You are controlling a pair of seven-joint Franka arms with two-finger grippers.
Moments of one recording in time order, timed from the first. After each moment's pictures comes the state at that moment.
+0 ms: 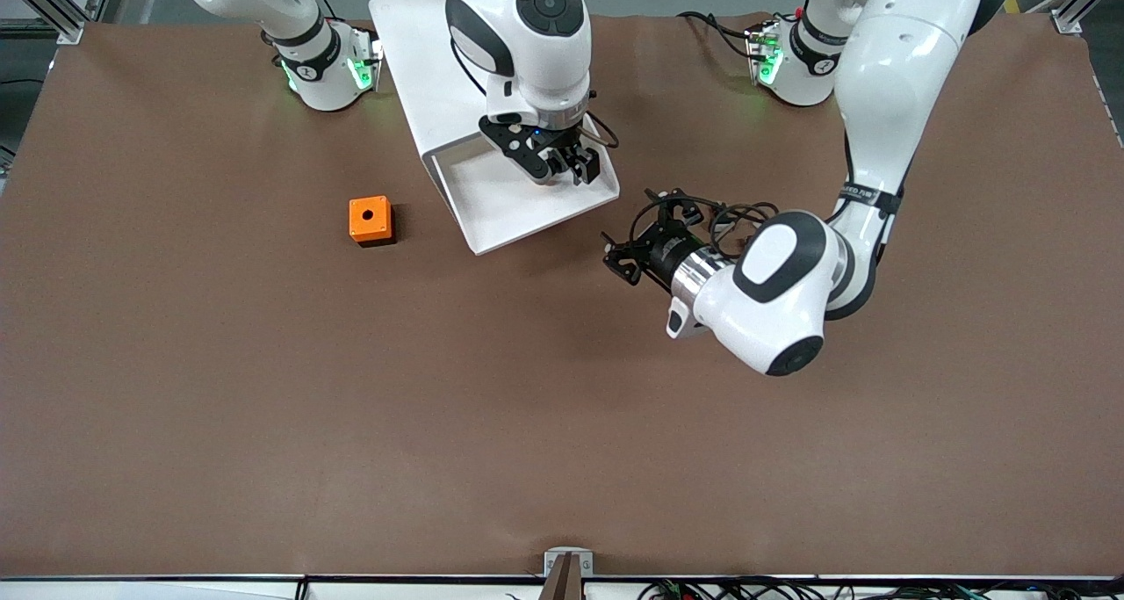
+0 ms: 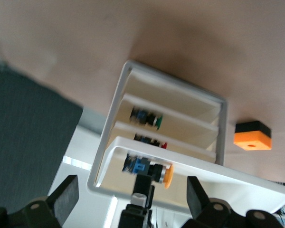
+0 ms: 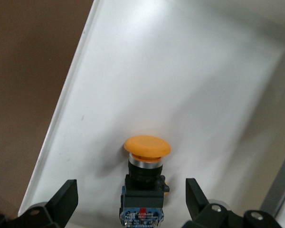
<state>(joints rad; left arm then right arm) -0.29 0.72 -0.21 -1.22 -0.69 1.39 -1.23 0.95 0.33 -0.03 -1.65 0.08 1.92 1.67</state>
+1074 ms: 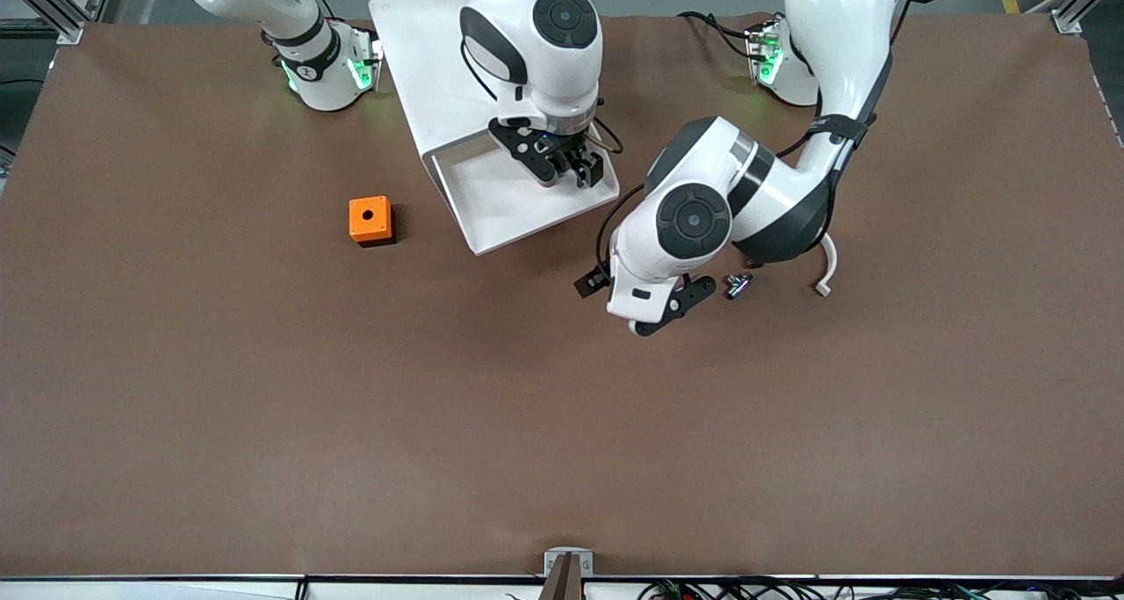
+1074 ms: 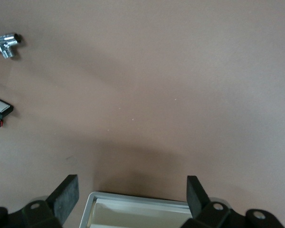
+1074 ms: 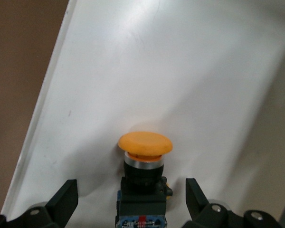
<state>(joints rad) -0.46 0.63 -0.21 -1.24 -0.13 1.77 -1.18 0.97 0.36 -0.04 -1.65 0.08 1.93 1.71</state>
